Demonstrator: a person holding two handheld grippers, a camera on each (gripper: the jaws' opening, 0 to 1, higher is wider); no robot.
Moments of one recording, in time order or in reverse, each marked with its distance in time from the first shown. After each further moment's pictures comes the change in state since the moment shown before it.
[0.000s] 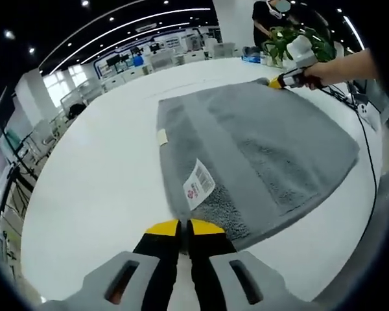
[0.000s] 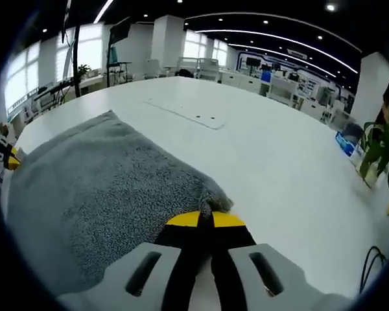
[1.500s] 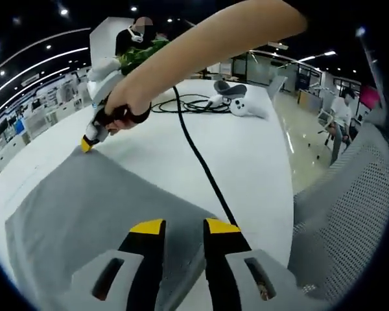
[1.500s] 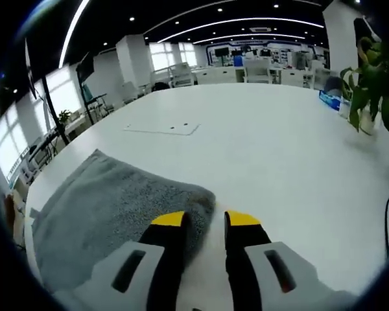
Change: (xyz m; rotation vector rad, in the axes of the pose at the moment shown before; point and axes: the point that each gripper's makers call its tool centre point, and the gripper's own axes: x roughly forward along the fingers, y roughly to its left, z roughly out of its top) left arm -0.022 -0.313 0.095 0.437 -0.243 -0.750; right arm -0.022 -0.013 0.006 0.282 -0.029 0.017
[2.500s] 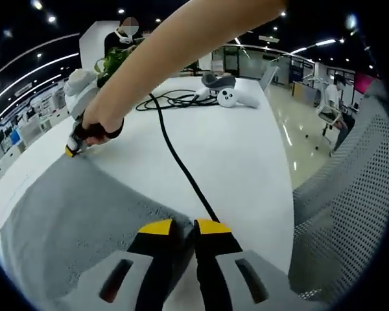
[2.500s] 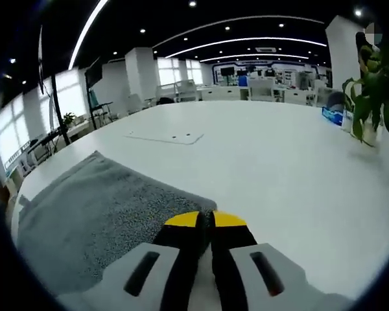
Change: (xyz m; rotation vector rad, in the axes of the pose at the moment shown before) left arm 0.021 -0.021 -0.009 0.061 -0.005 0.021; right arm 0.014 -0.002 0.001 -0.073 -0.141 0.012
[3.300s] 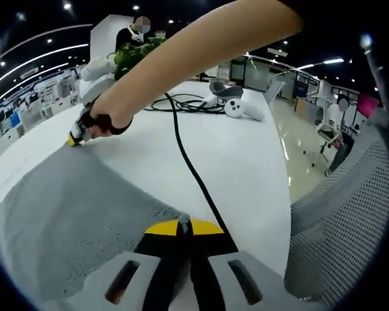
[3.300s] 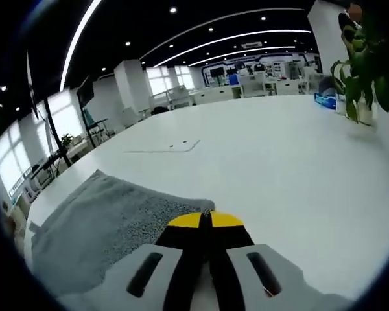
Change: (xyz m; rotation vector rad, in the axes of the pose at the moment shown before) left arm -0.007 0.013 0.012 -0.124 -0.034 -0.038; right arm -0.001 0.001 0.015 0.154 -0.027 0.004
